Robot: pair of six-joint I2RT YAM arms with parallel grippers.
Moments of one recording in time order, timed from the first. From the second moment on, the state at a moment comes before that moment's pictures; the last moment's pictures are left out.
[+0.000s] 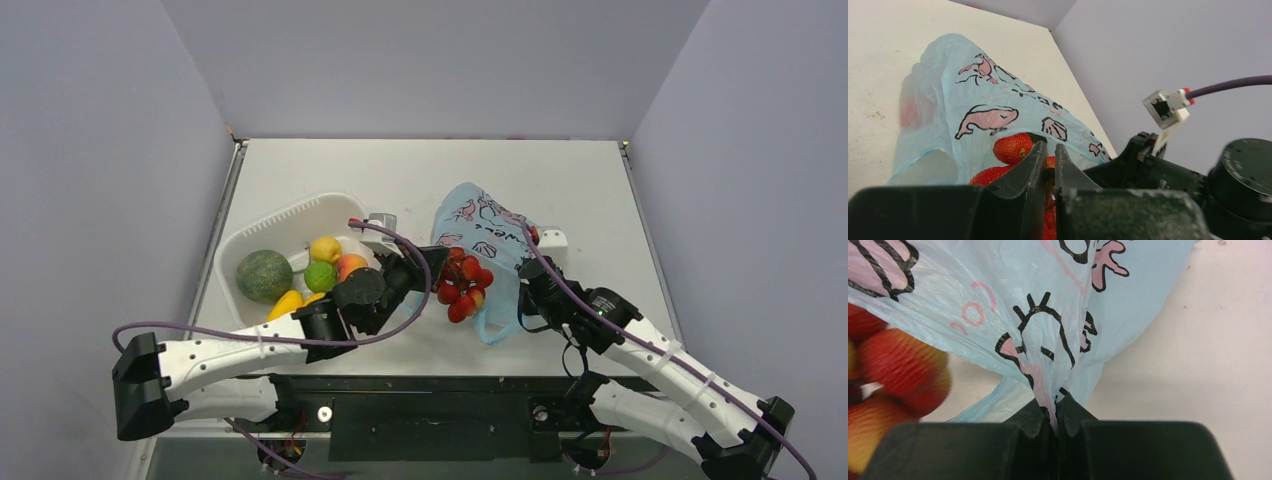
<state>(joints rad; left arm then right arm) -1.18 1.15 0.78 0.38 -0.62 -0.69 0.79 0.86 0.83 -0.81 0.45 0.55</state>
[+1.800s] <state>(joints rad) -0.44 0.95 0.94 -0.41 -0.01 -0.61 0.77 0.87 0.83 -0.77 0.19 0.44</state>
